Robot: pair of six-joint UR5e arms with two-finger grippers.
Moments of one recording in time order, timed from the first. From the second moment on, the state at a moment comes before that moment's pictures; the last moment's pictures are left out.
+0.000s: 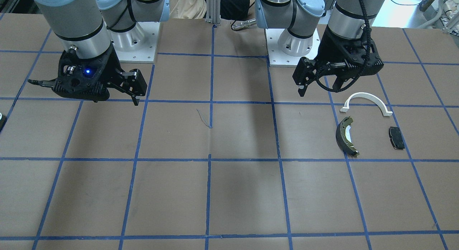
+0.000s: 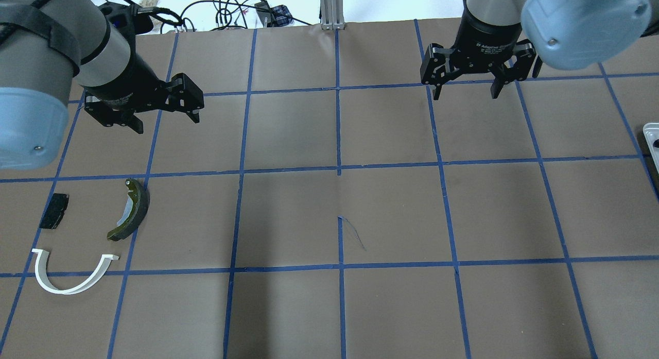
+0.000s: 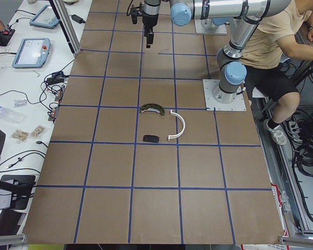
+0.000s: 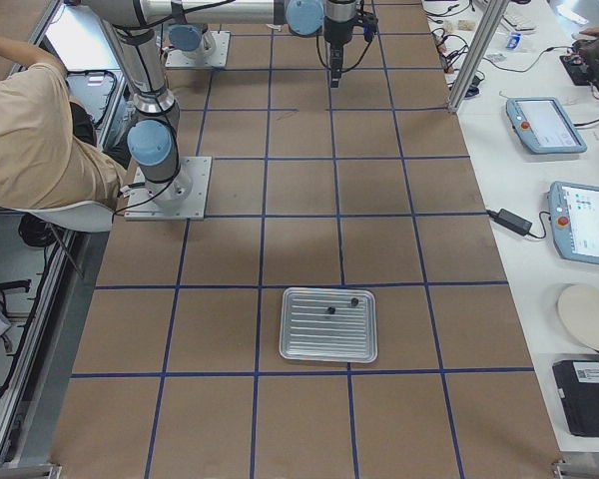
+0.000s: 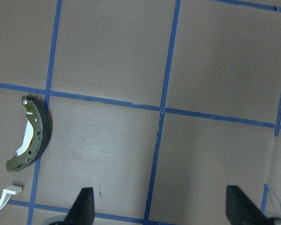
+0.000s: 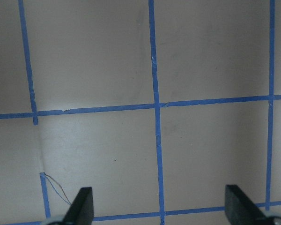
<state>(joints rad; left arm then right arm) -1.53 -1.50 -1.70 -1.38 1.58 -0.12 1.64 -1.48 1.52 -1.63 -1.61 0.12</state>
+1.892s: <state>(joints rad) -1.54 -1.58 -1.58 -1.45 1.53 -0.11 0.89 -1.29 1.62 -1.86 -1.52 -0.55</state>
